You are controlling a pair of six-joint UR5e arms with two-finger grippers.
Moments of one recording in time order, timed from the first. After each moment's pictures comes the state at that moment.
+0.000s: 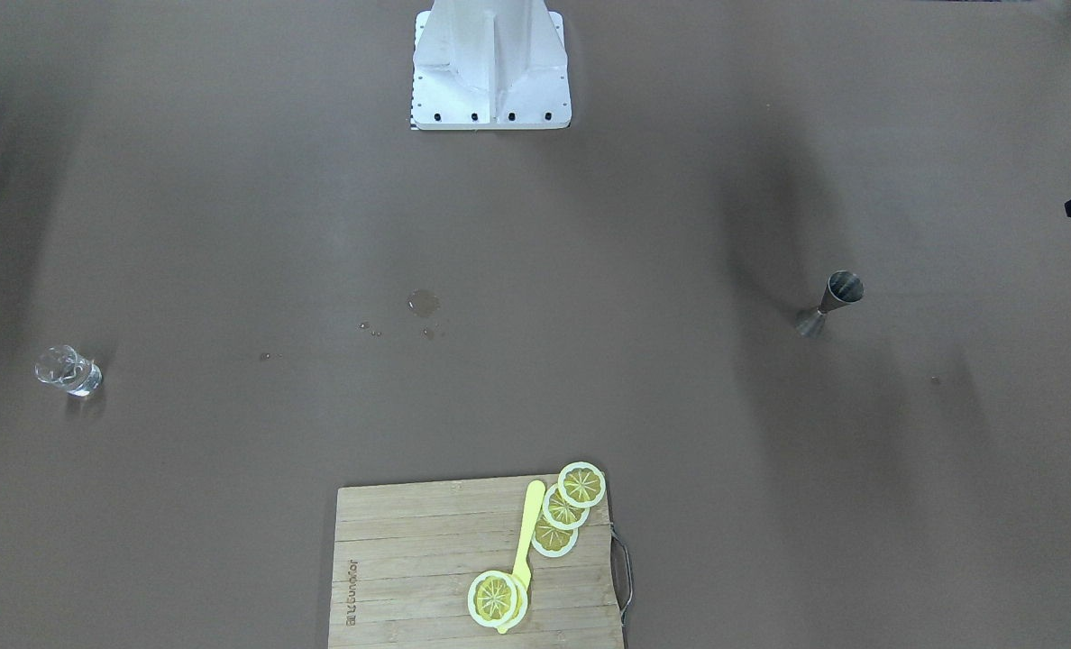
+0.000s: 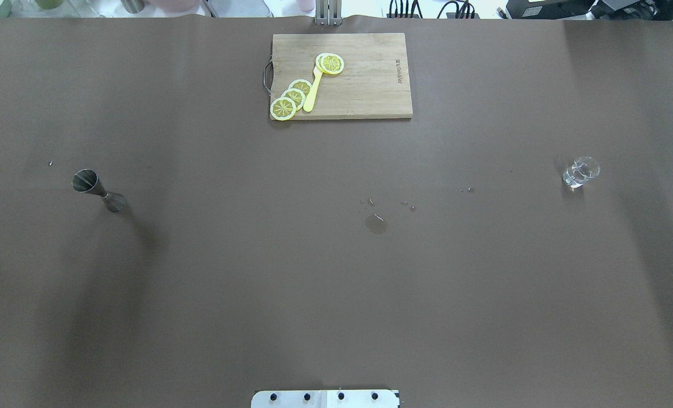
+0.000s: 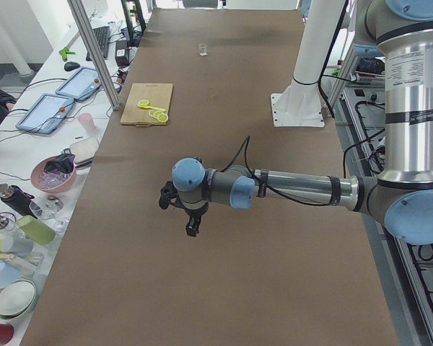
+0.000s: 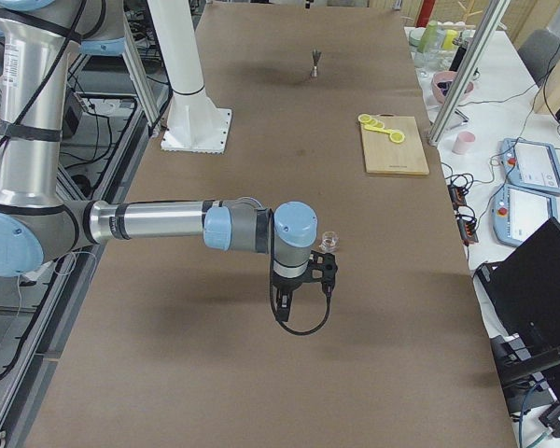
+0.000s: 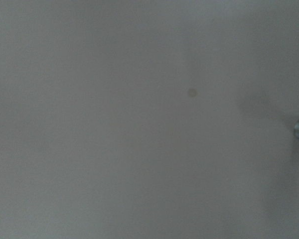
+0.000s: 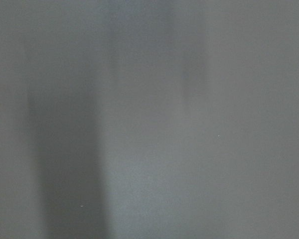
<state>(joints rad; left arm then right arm) -1.48 -1.42 -1.74 -1.66 -2.45 0.08 1.55 -1.75 1.83 -1.70 2.29 0.00</state>
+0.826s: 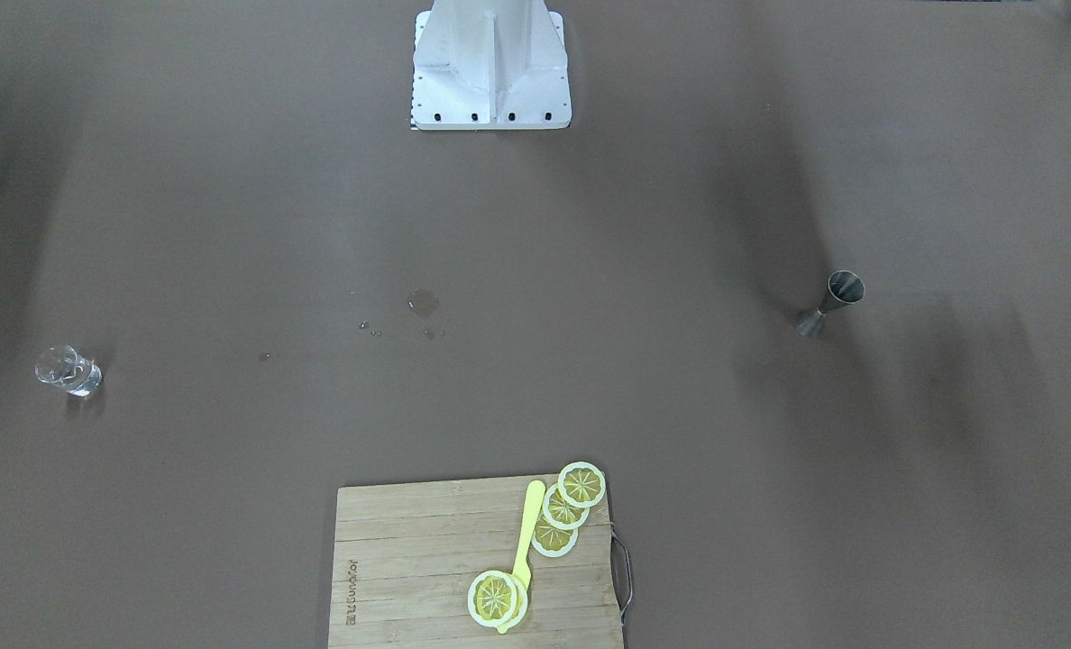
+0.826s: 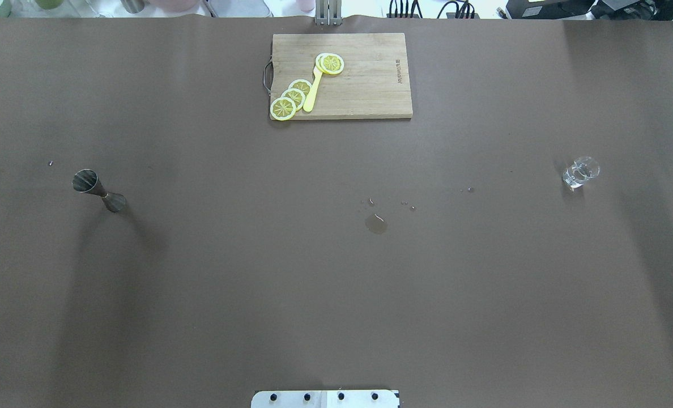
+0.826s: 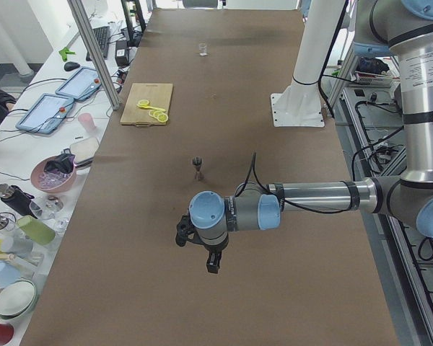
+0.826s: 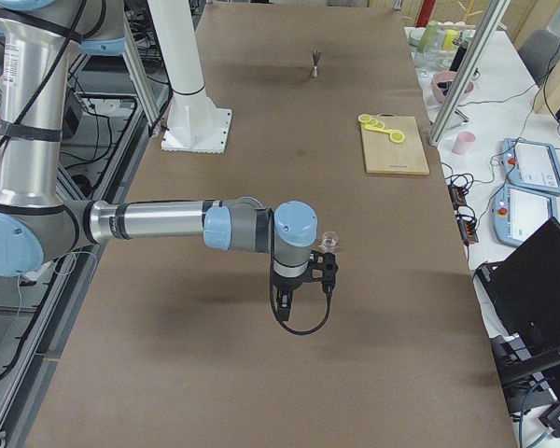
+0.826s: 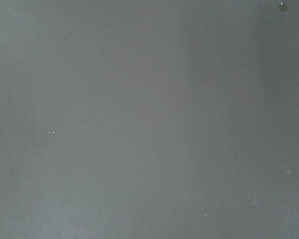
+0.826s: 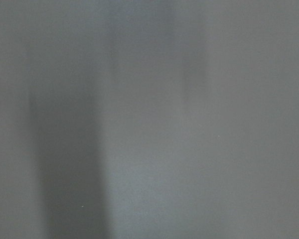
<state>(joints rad) -1.57 -1.37 -1.71 -1.48 -2.37 0.26 1.55 -1.75 1.83 -1.70 2.29 0.00</state>
